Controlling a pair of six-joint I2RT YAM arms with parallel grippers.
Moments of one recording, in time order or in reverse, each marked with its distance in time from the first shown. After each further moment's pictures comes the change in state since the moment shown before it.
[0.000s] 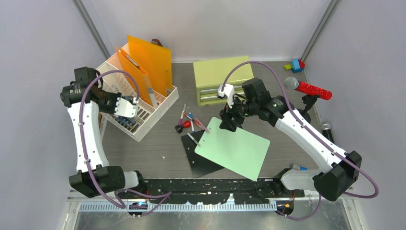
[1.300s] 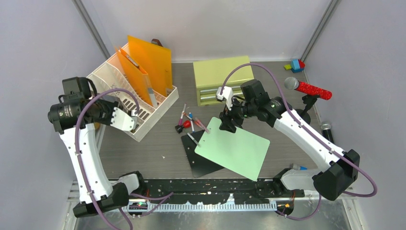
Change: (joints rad) left arm -0.001 -0.188 0.094 -0.158 0.007 0.057; right arm 0.000 0.010 -0.033 0.031 -0.022 -0.063
